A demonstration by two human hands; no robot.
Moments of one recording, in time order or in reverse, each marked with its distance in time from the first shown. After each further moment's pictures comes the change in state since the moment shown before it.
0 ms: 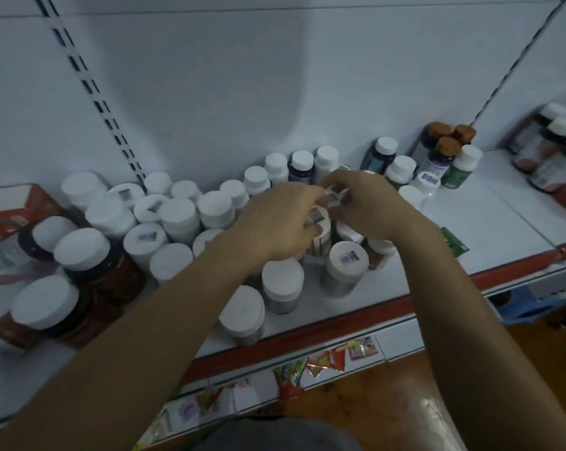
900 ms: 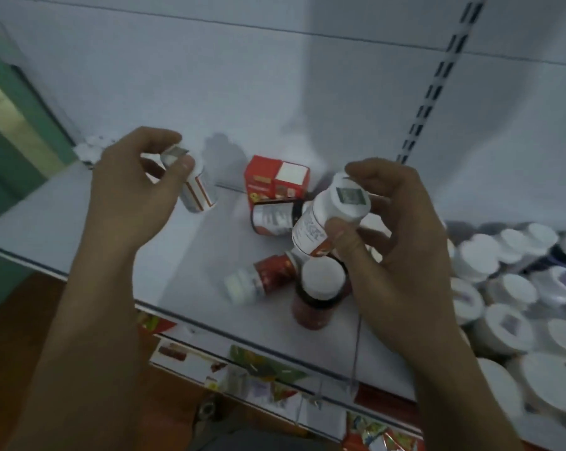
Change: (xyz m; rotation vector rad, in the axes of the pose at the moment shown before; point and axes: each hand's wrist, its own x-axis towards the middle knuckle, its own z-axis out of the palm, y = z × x) left_hand -0.322 -0.234 -0.159 -0.148 1.022 -0.785; right_hand -0.048 -0.306 0.096 0.923 0.071 -0.578
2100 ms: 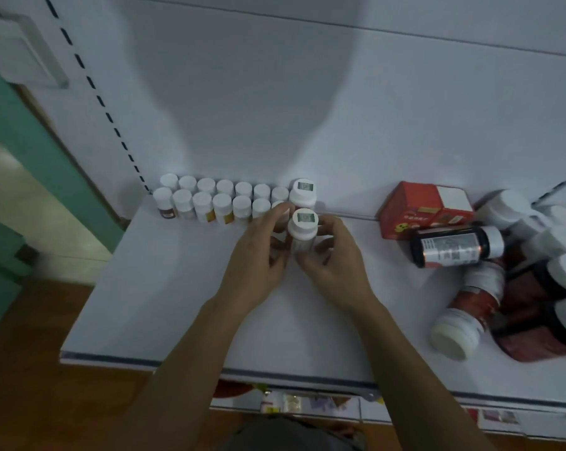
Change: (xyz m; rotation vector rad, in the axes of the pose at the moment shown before) left_hand 0.093 -0.243 0.002 -0.271 -0.592 0.186; right_hand 0.080 0.132 0.332 -0.318 0.058 0.366
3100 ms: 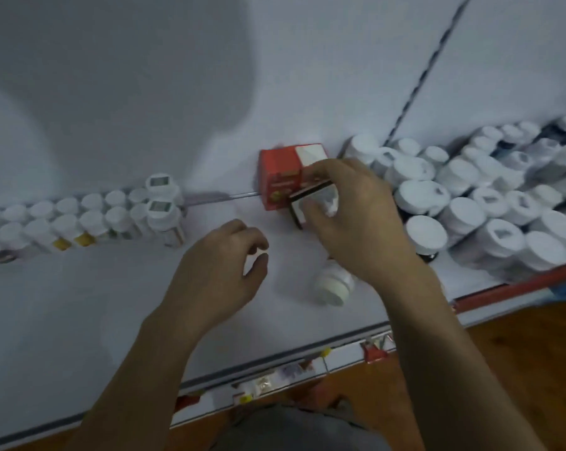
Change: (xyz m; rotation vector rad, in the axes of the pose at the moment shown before) left_hand -0.003 0.116 0.060 0.402 -0.344 0.262; right_hand -0.044 -0.048 -0.180 -0.559 0.235 0.018
